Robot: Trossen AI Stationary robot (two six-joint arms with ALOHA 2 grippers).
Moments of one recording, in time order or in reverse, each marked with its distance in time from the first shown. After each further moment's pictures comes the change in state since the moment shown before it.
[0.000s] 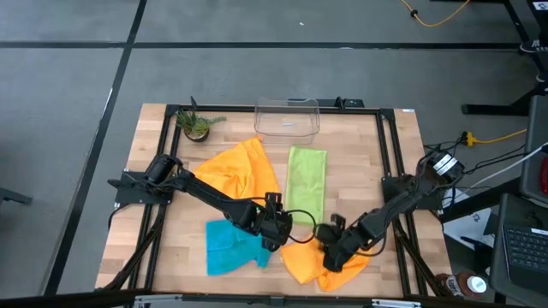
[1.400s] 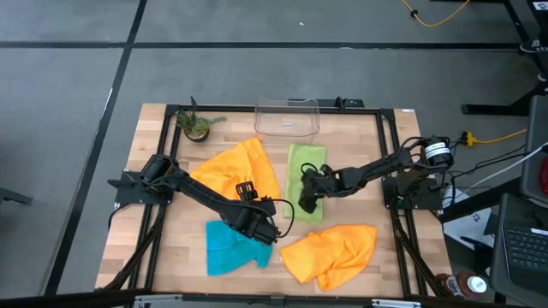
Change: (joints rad) left arm -0.029 -0.031 0.068 -0.572 -0.156 -0.521; right arm -0.601 -0.001 -0.080 0.035 0.096 -0.299
